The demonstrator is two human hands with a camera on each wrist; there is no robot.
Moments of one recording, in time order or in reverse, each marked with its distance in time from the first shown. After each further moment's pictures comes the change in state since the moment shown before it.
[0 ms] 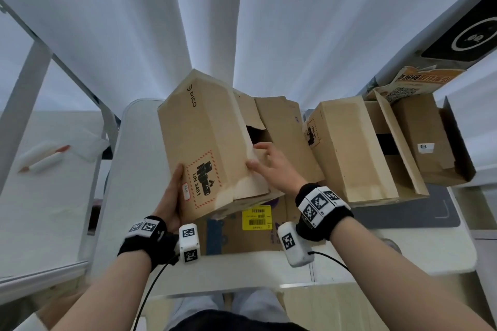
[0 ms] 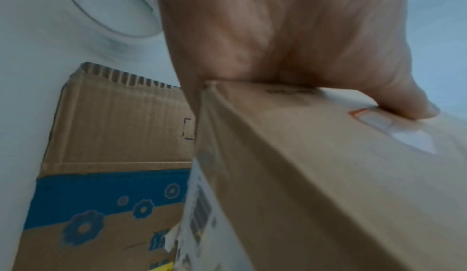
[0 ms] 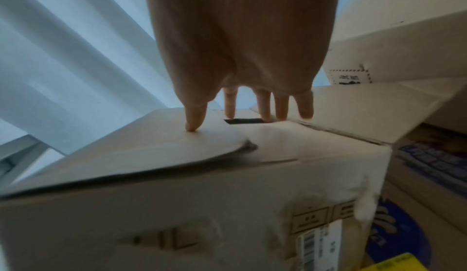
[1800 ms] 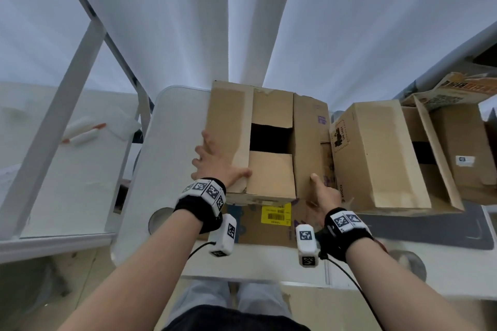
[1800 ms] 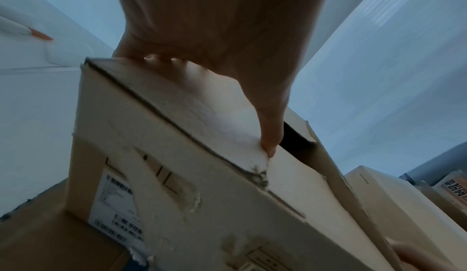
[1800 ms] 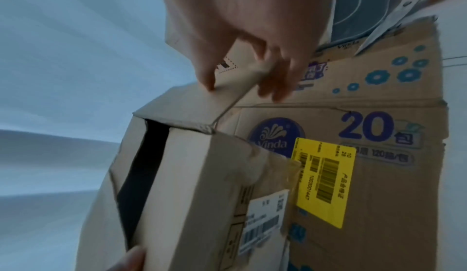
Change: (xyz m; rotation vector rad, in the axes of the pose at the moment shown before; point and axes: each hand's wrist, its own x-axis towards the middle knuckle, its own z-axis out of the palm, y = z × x) left_hand 0.007 0.014 0.047 1.478 0.570 0.204; right_hand -0.023 0.079 0.022 0.624 0.462 0.675
